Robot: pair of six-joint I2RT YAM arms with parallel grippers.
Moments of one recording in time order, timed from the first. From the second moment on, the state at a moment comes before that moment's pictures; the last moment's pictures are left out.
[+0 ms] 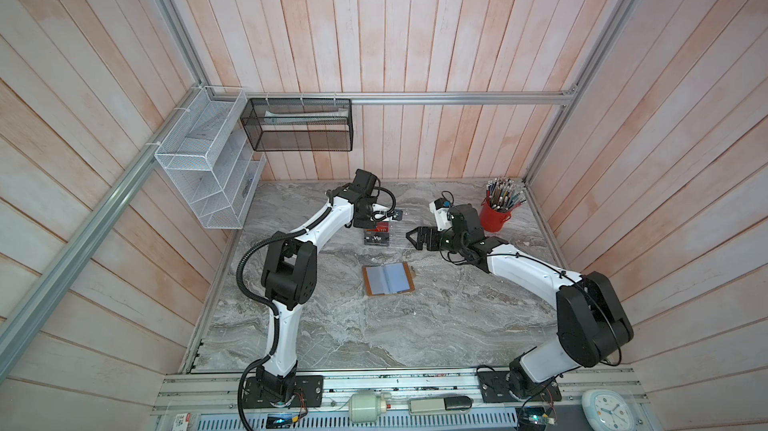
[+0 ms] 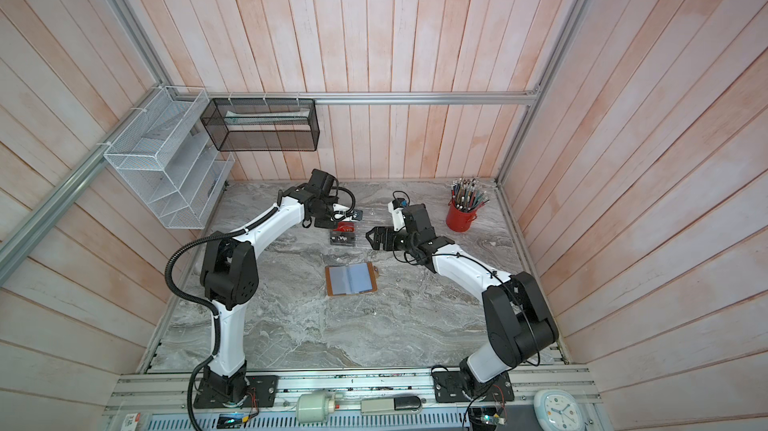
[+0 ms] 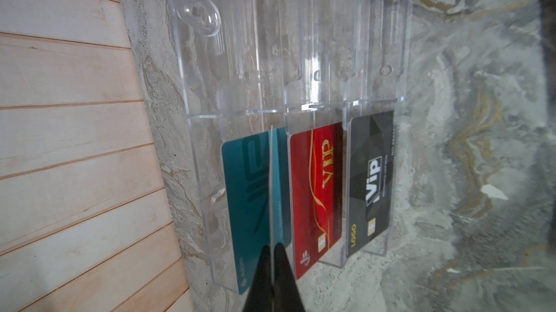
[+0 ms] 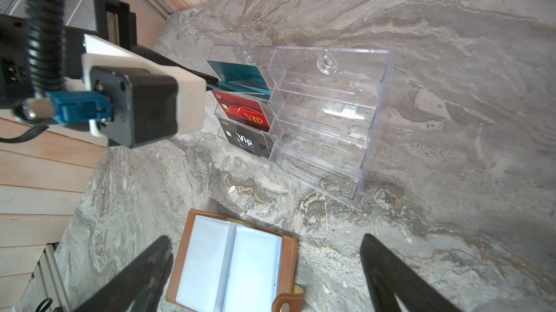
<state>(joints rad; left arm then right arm) -0.43 2.12 1.83 -0.71 0.07 1.37 0.48 1.55 0.97 -0.05 -0.31 0.43</state>
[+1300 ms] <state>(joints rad) -0.45 2.14 1.84 -0.66 -0.02 1.40 0.46 1.50 0.90 0.02 -0.36 0.45</state>
